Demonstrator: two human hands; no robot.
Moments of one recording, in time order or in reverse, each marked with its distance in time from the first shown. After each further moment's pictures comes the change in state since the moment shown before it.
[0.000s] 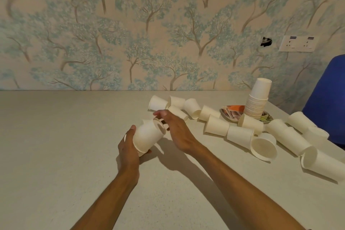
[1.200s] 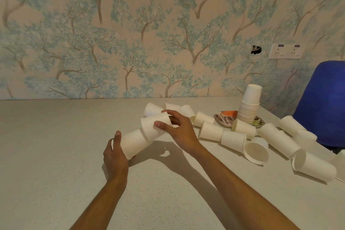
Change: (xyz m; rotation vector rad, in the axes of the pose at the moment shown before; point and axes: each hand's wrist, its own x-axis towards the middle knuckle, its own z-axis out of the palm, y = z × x) left_hand 0.018 0.003 -0.014 0.181 0.158 0.147; right_hand 0.008 0.009 -0.020 0.133 0.213 0.017
